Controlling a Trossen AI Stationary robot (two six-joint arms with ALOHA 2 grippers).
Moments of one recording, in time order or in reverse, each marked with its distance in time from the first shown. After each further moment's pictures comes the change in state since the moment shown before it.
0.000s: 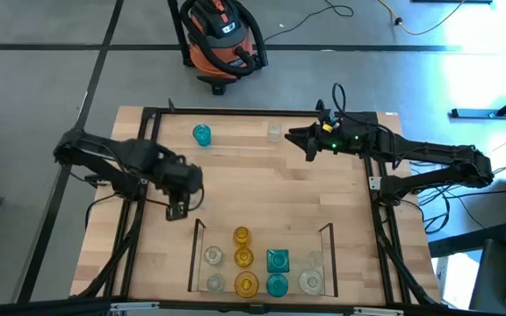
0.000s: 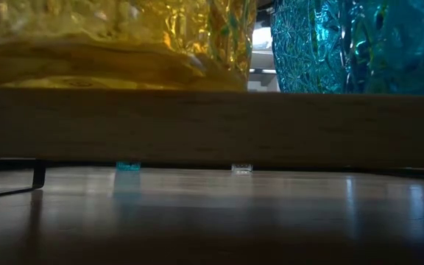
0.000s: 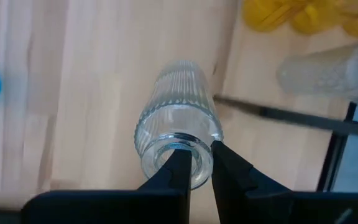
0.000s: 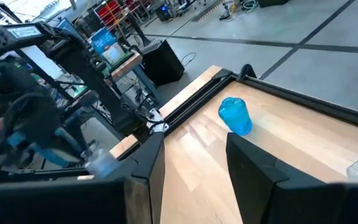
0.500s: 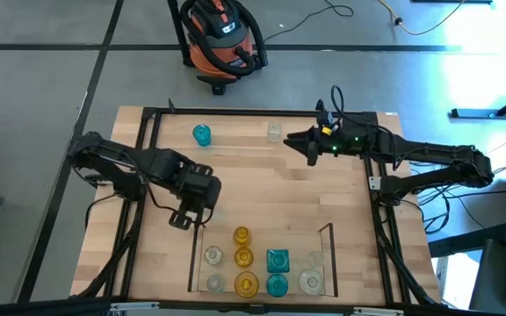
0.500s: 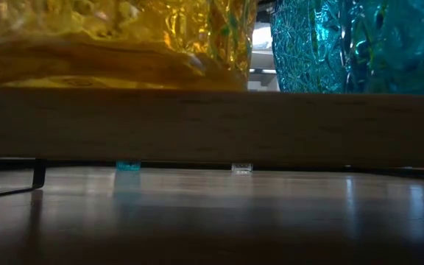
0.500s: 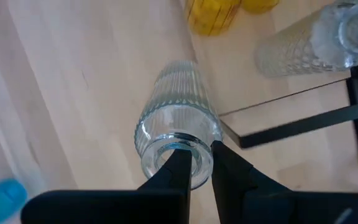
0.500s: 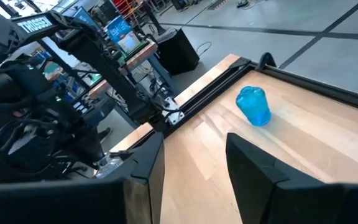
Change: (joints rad) left arm -0.022 0.164 0.102 0.051 0.042 0.447; right arm 0.004 0.000 0.000 -0.001 -0.067 0.009
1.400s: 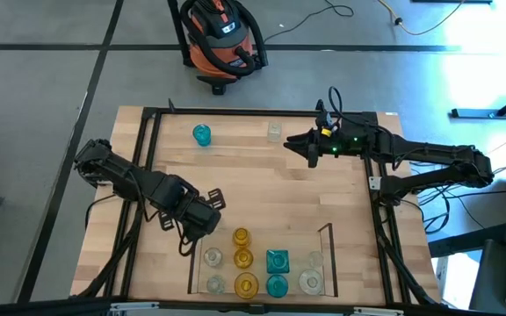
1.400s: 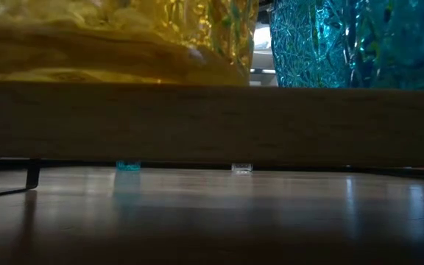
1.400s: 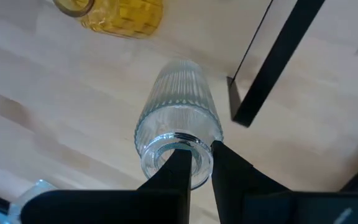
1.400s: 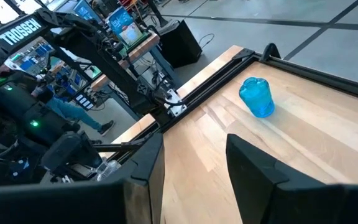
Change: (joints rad) left arm -0.168 0.099 0.042 -0.049 -0.180 0.755; right arm -0.001 0.000 0.000 -0.024 -0.035 0.000
